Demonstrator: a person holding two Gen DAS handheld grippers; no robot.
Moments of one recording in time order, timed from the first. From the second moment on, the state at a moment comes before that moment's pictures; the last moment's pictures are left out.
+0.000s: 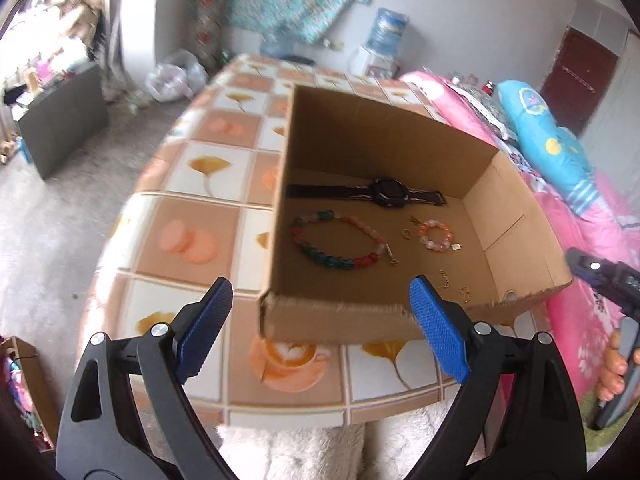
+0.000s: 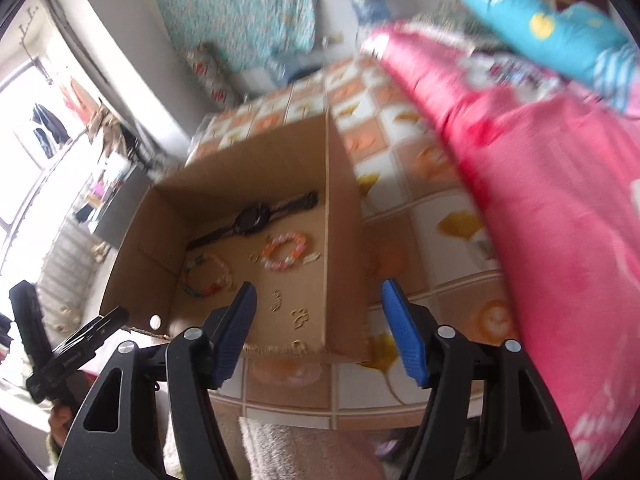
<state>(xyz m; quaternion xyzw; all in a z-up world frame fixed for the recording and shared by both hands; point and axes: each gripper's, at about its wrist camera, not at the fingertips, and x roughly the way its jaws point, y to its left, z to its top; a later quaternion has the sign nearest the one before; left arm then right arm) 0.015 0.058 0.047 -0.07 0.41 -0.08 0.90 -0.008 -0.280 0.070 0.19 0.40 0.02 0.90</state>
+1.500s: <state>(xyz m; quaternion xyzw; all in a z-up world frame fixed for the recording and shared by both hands) -0.024 -0.012 0.048 0.03 0.45 -0.02 0.89 -0.054 -0.181 0.059 0.03 0.42 -0.06 0.91</state>
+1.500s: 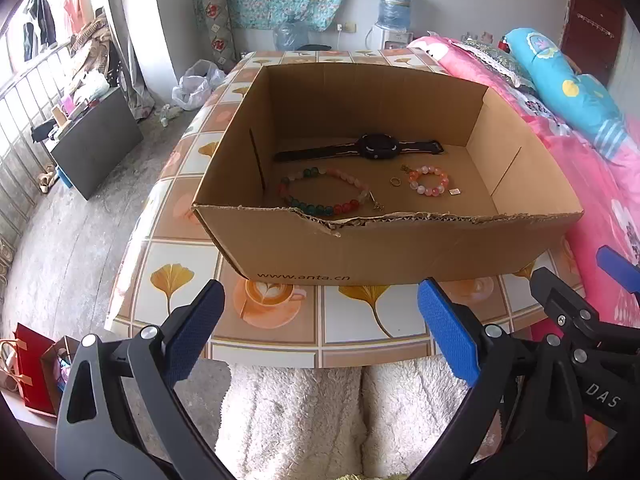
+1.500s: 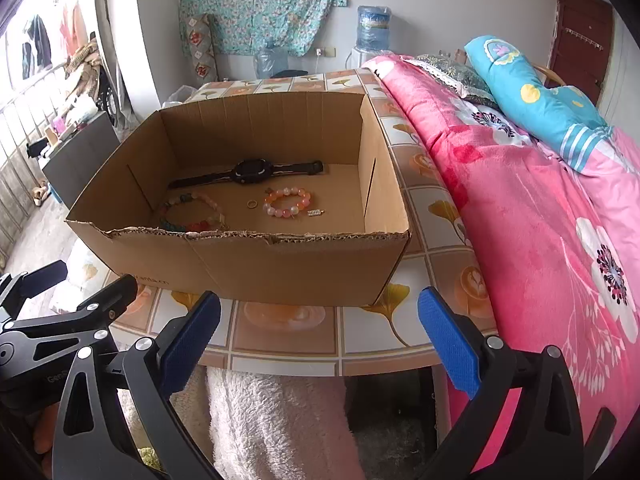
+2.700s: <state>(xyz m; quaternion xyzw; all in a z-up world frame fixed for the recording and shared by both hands) -0.018 -0.006 0.047 0.02 0.45 -0.02 0.89 -0.046 -0.180 0.057 0.03 0.43 -0.06 0.90</state>
